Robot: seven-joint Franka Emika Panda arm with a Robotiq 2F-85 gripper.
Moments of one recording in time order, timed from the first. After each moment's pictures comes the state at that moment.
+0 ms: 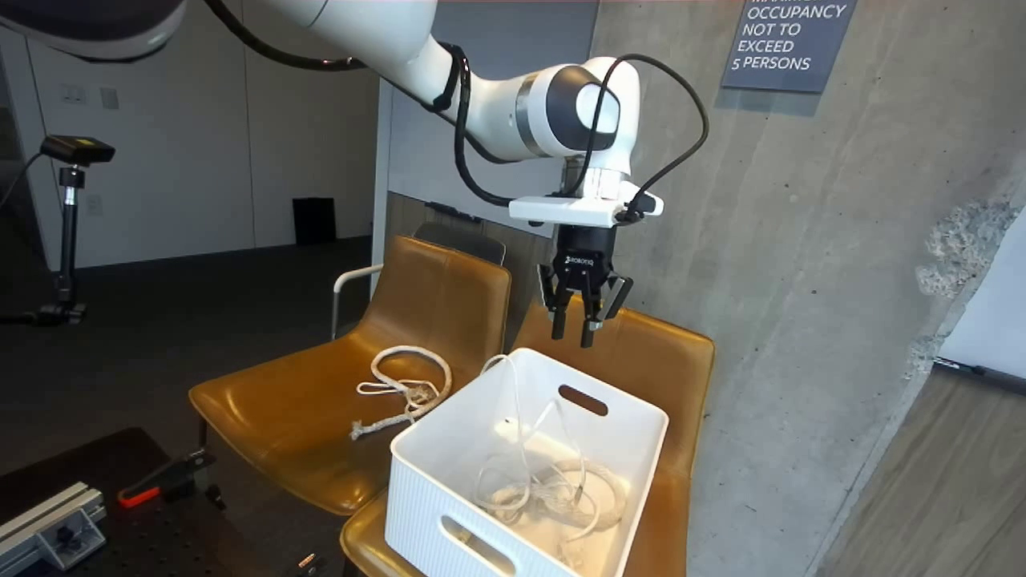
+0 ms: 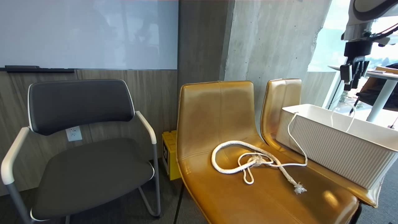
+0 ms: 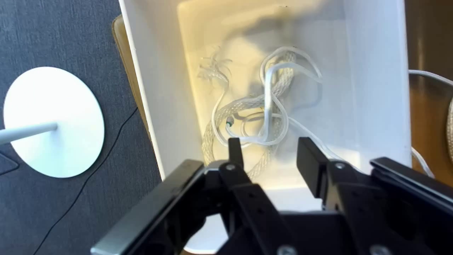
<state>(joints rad) -0.24 0.62 -0.09 -1.23 -0.16 1.74 -0.20</state>
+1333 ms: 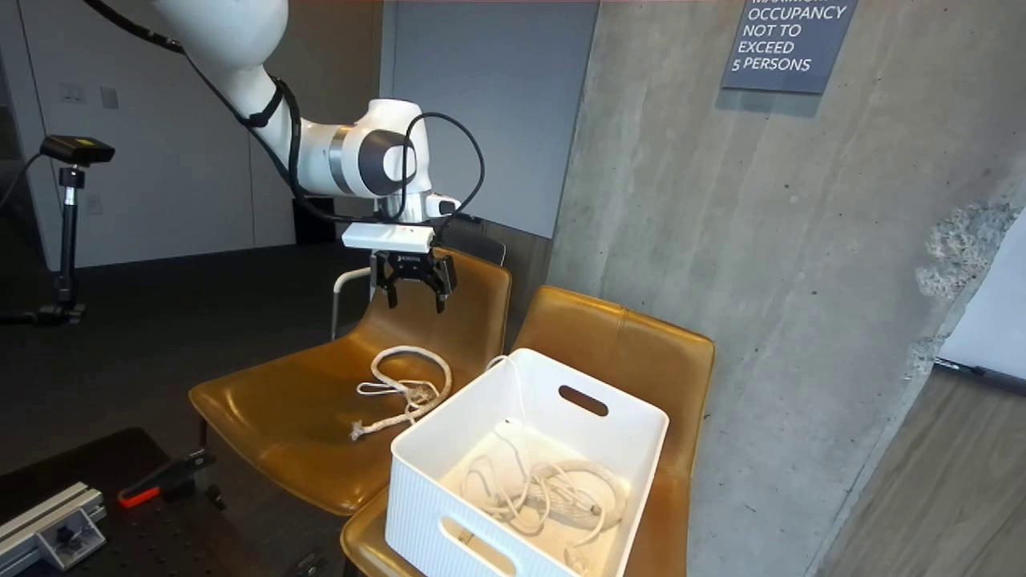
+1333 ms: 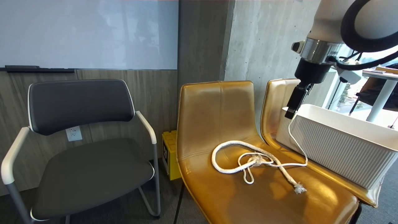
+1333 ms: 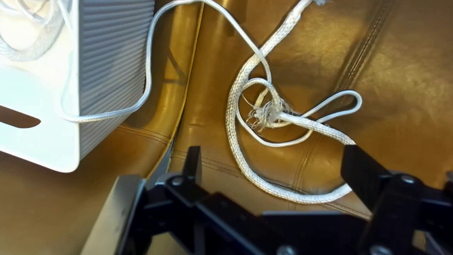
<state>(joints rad) 0.07 0.39 0.04 -1.86 -0.20 2.39 -0.15</state>
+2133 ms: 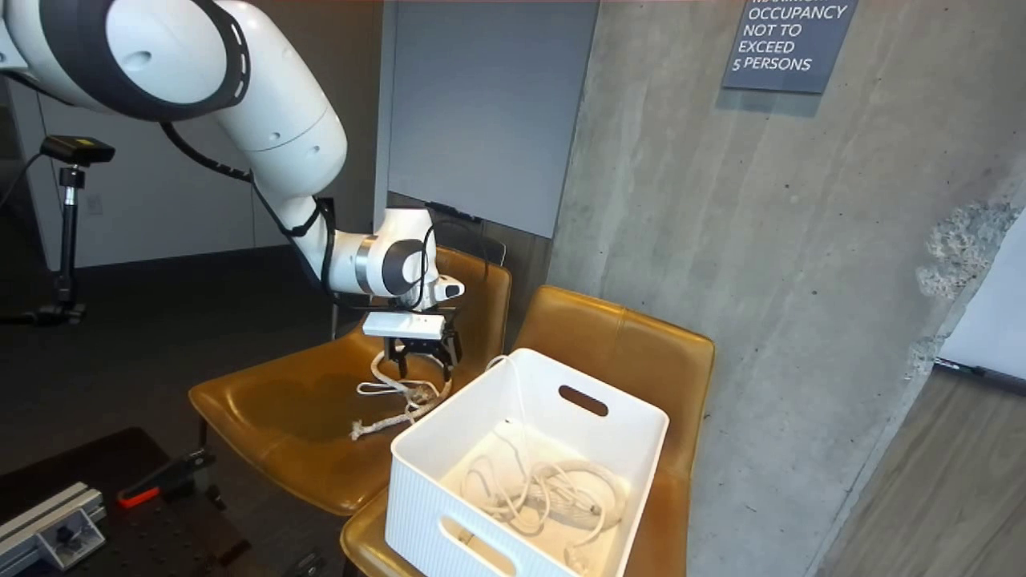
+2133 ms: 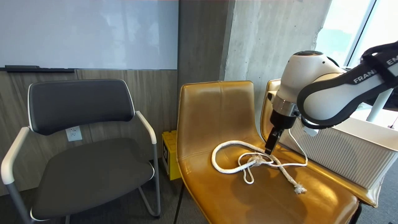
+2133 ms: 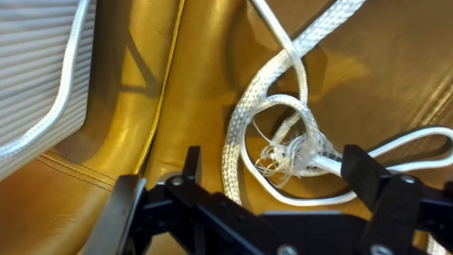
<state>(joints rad) 0.10 0.77 -0.01 -1.67 -0.26 2.56 -0.15</state>
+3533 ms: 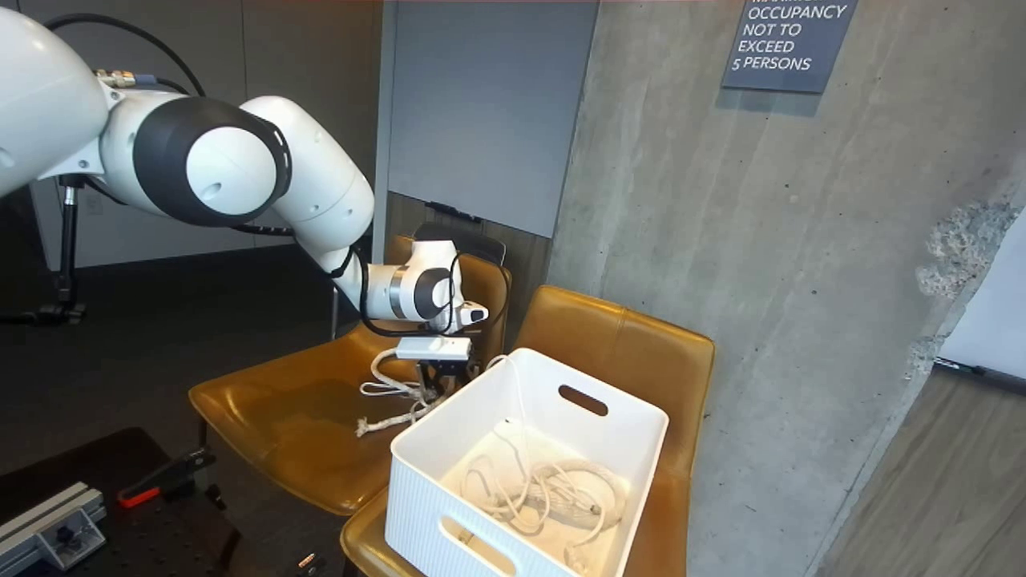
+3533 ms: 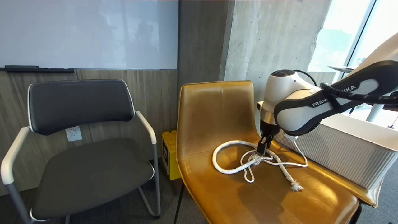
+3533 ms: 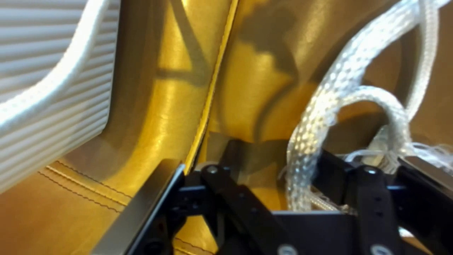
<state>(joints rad) 0.12 1.06 -0.08 -1.29 -0.27 2.42 -0.13</state>
